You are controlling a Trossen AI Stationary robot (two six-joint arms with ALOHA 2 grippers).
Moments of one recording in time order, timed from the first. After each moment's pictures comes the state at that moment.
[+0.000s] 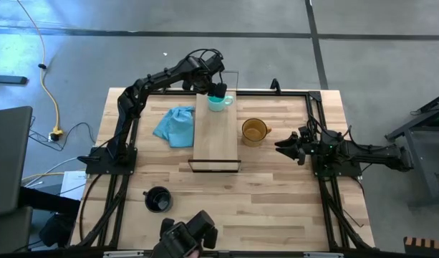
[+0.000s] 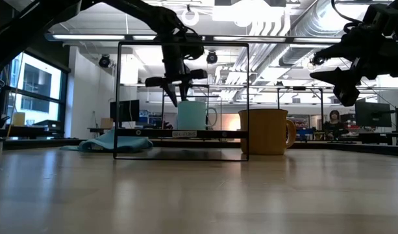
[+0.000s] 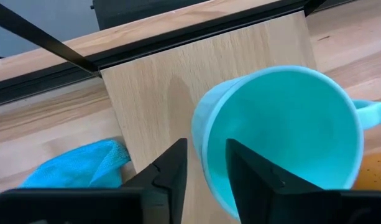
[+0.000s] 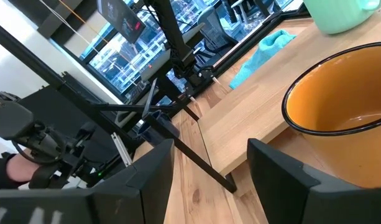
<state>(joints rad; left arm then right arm) 0.73 2.13 2.01 -1.16 -0.10 -0.65 -0.12 0.12 0.02 0.04 -0.09 0.70</state>
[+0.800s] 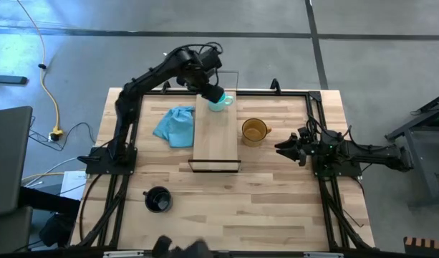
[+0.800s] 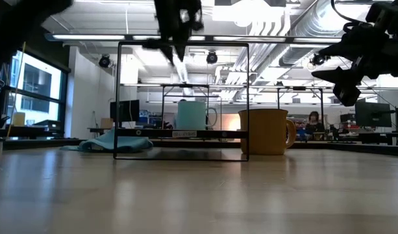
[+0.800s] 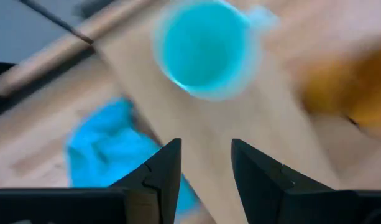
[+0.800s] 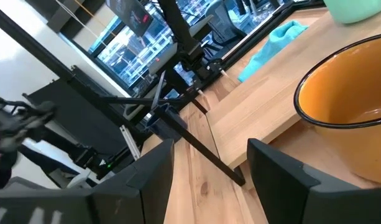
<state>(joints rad) 0.61 2.06 2.34 -1.56 -0.03 -0.48 -0.12 0.12 0.02 0.04 -0.13 0.71</state>
